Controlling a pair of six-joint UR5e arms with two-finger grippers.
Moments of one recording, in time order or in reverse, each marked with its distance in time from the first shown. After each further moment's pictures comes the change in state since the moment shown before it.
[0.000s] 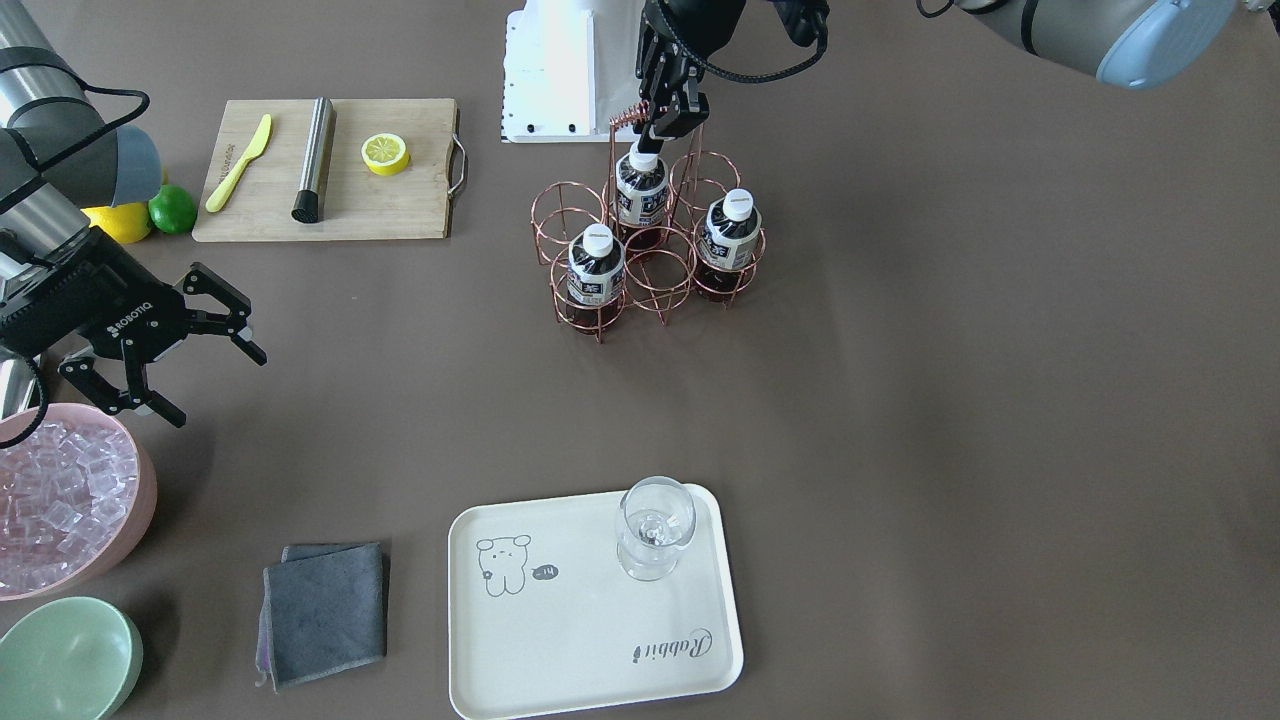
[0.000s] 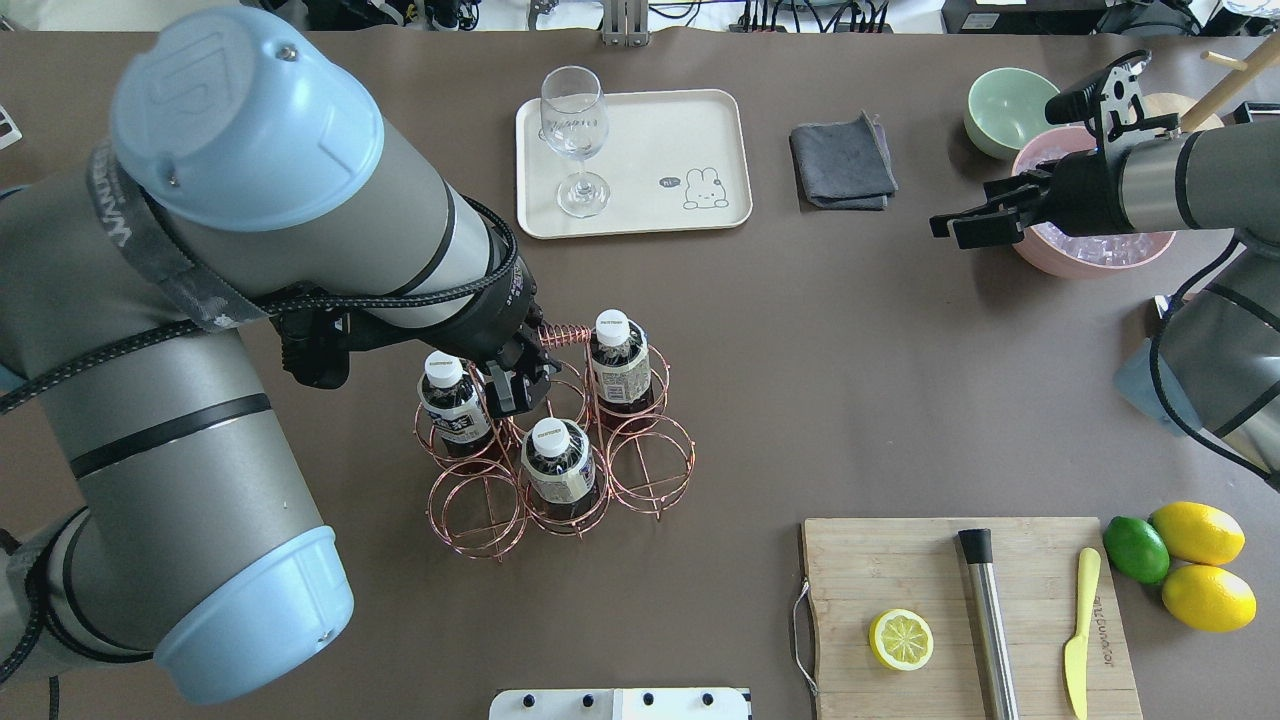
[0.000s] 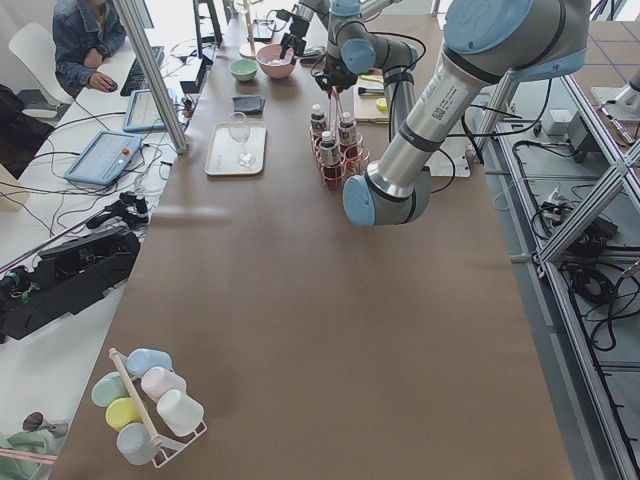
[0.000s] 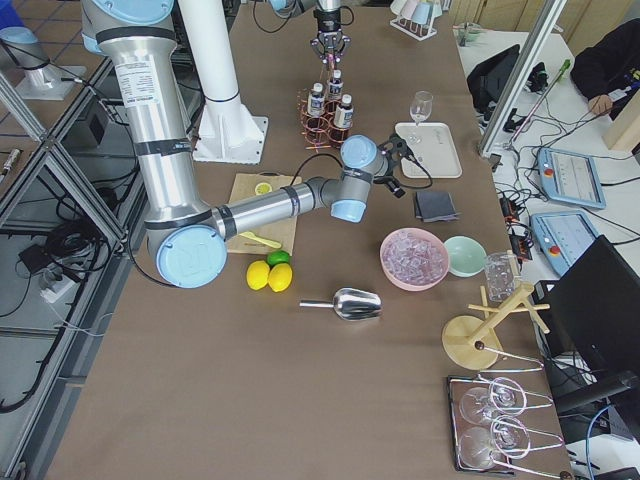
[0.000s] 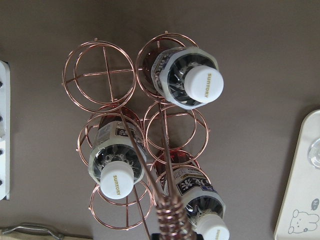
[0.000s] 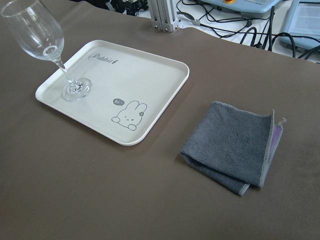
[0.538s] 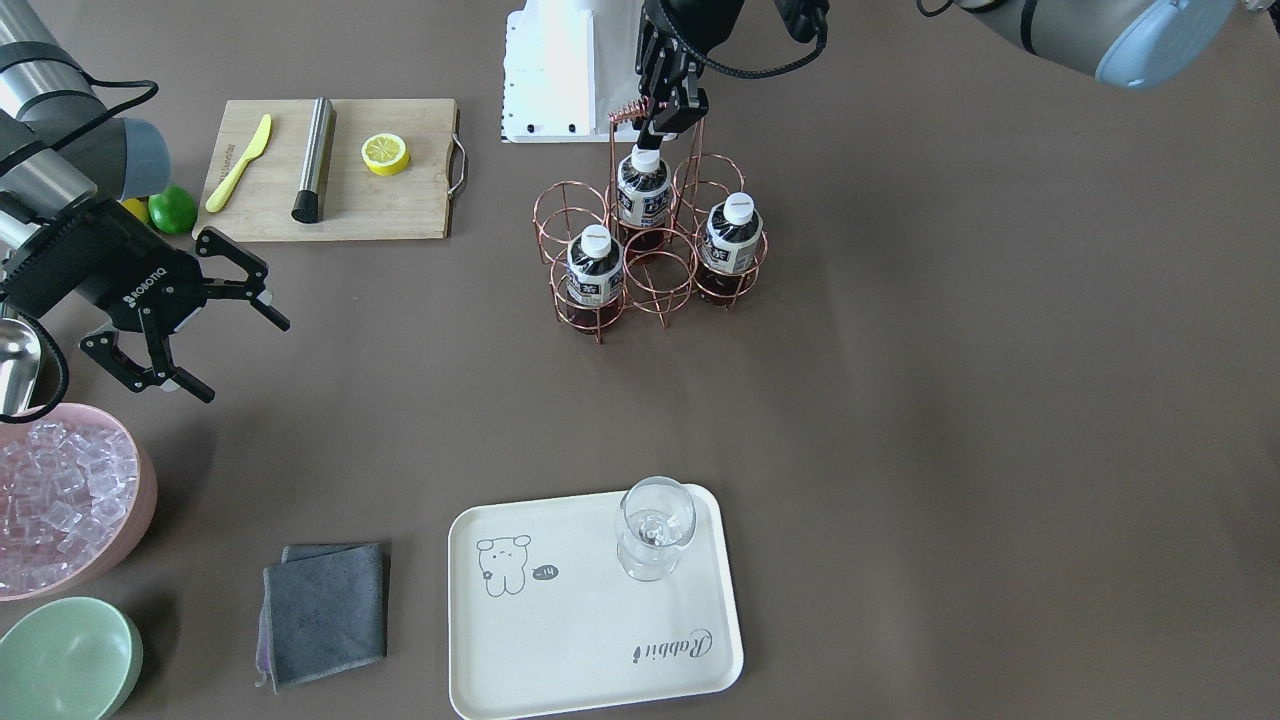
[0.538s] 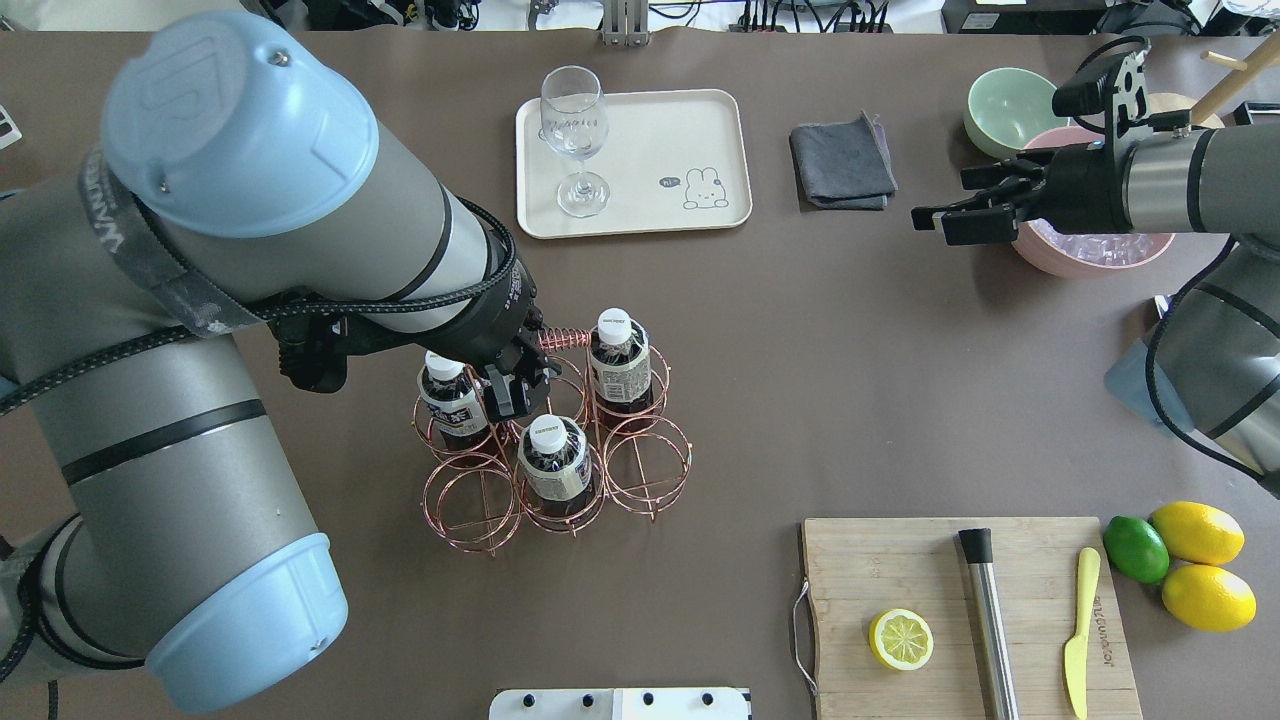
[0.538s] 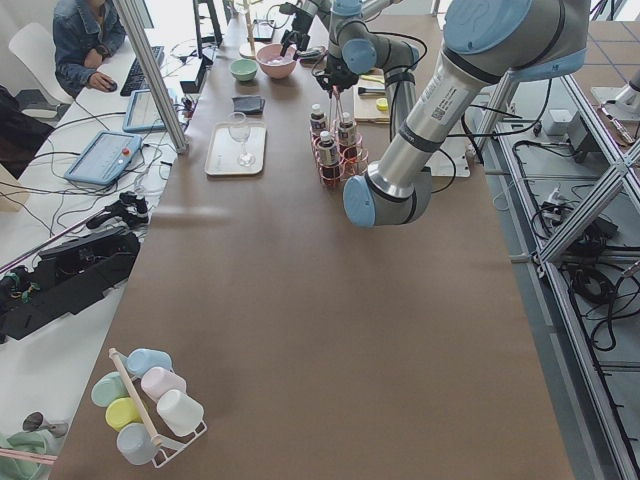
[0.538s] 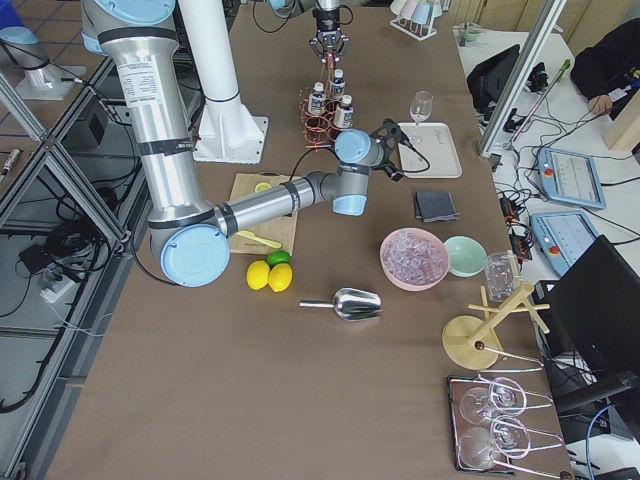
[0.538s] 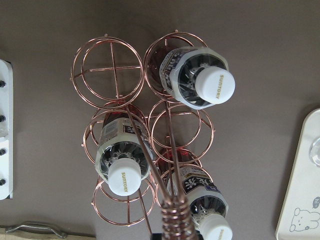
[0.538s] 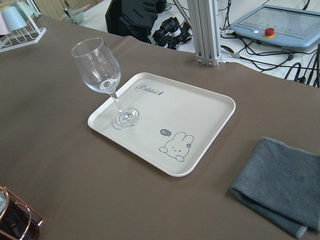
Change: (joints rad) left arm 0.004 0.003 -0.010 0.001 0.001 -0.001; right arm -0.016 0.012 0.028 0.125 0.004 0.050
